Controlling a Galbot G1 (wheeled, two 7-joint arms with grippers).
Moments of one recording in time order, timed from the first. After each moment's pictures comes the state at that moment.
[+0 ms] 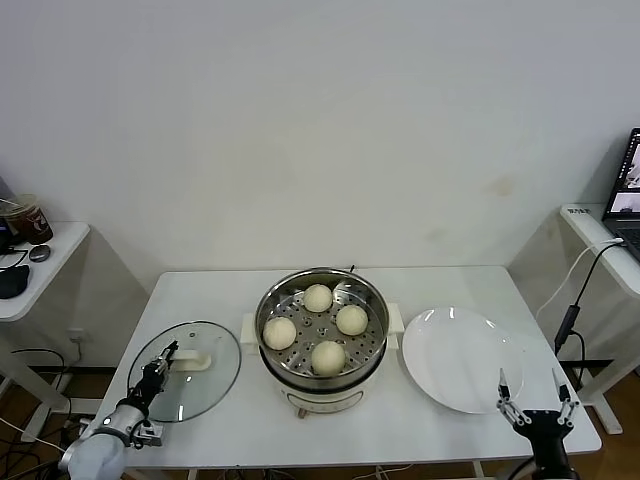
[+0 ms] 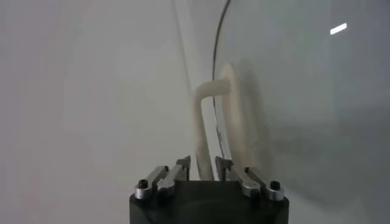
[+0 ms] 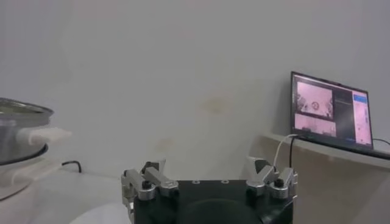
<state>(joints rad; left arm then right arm) 1.18 -1.11 -0.60 -1.25 1.34 -0.29 -0.27 -1.68 1.55 0.94 1.94 0.07 0.33 -0.19</state>
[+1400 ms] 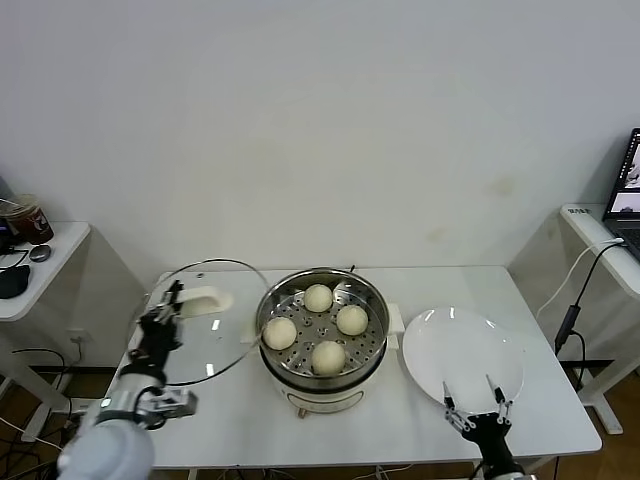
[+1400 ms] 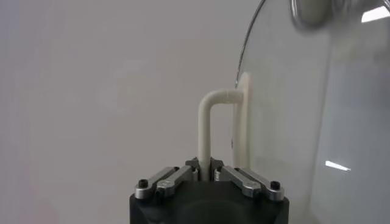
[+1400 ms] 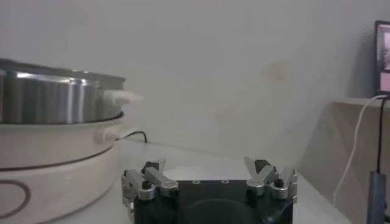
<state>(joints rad) 1.35 -0.90 -0.39 -2.17 0.91 0.45 0.05 -1.62 1.53 0.79 1.81 0.00 0.31 -0.26</state>
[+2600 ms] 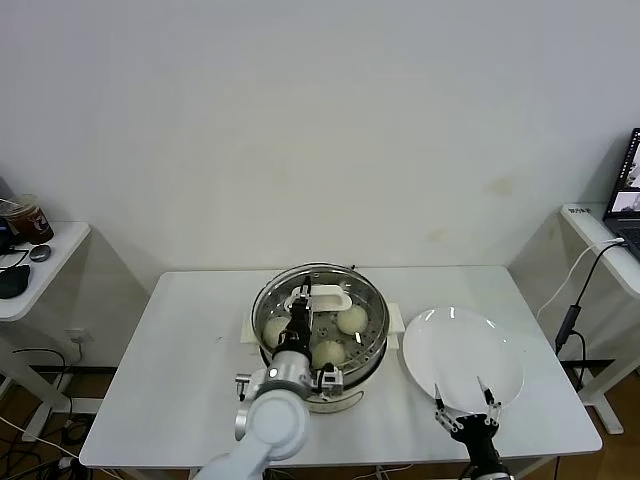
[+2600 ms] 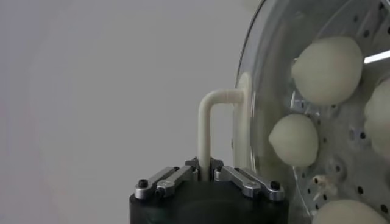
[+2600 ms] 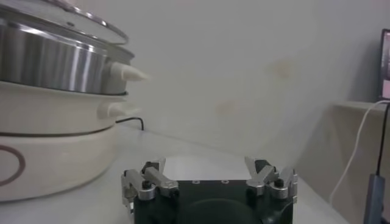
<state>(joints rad) 0.98 -1.31 0.11 -1.91 1.45 0.58 0.32 -1.59 1.57 0.78 1.75 -0.13 0.37 -0.21</state>
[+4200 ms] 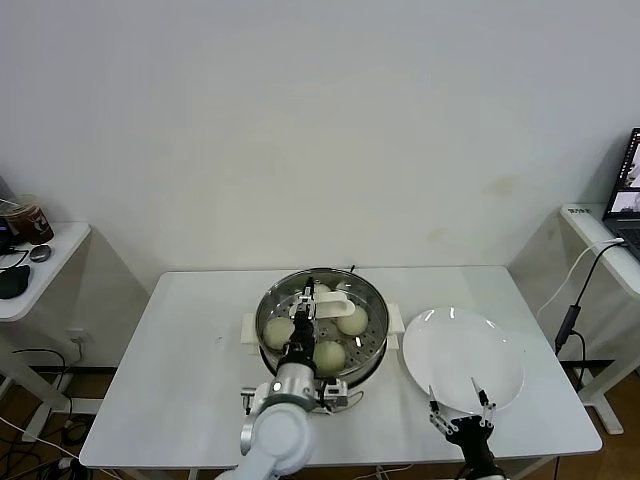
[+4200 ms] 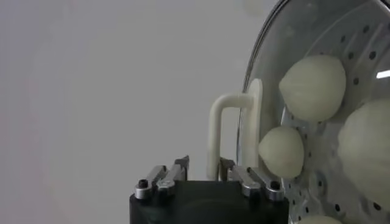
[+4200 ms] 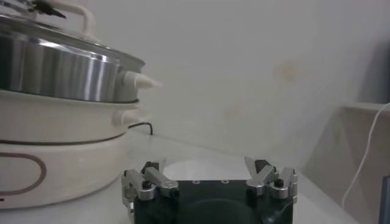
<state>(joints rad) 1.07 -1.37 0.07 -1.92 1.43 0.53 0.20 -1.61 1.57 0.76 1.77 -0.11 0.37 -0.21</state>
